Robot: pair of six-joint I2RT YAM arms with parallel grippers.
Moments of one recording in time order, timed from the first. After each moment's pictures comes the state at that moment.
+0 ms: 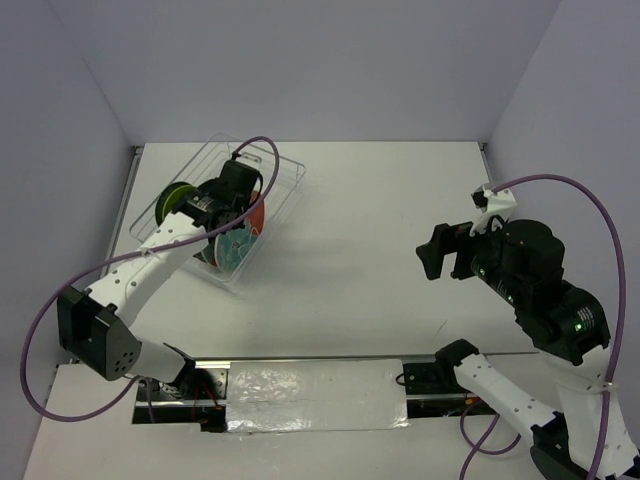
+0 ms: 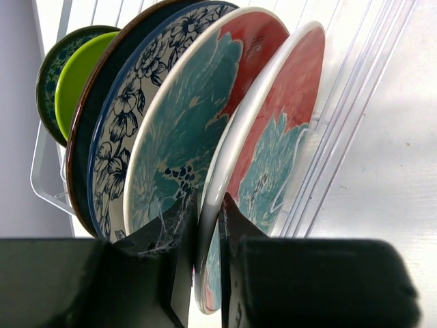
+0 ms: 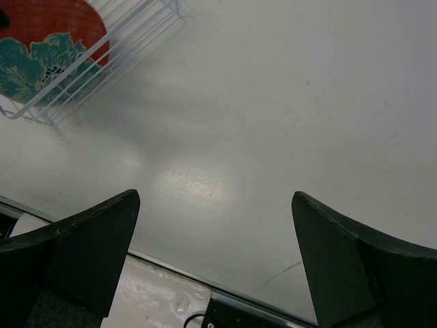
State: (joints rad) left arm -0.49 1.42 1.33 -0.78 -0.53 -0.09; right arm 0.43 0.71 1.35 -1.06 0.05 0.17
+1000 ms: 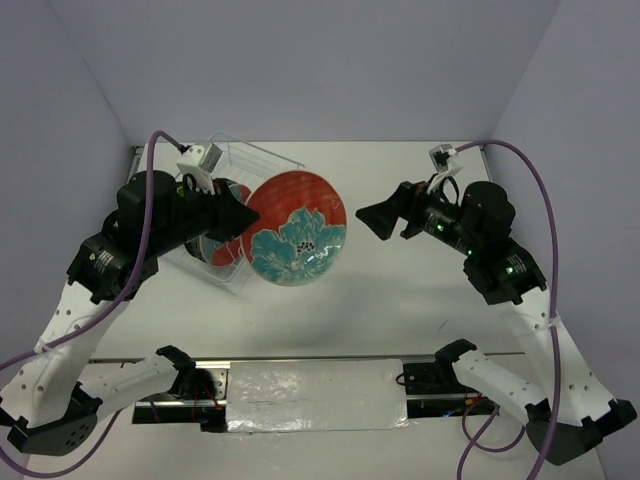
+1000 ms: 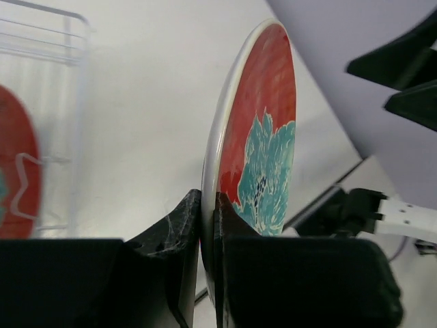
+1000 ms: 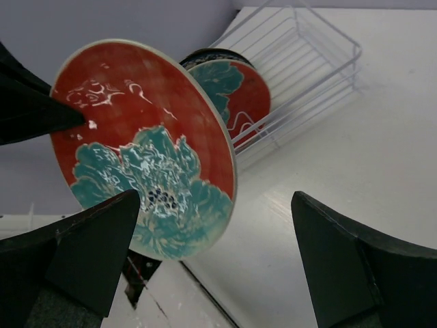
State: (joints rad) left arm -0.53 0.99 1.45 -0.78 0.13 -0.38; right arm 0.43 0.86 1.15 -0.43 -0.35 0.47
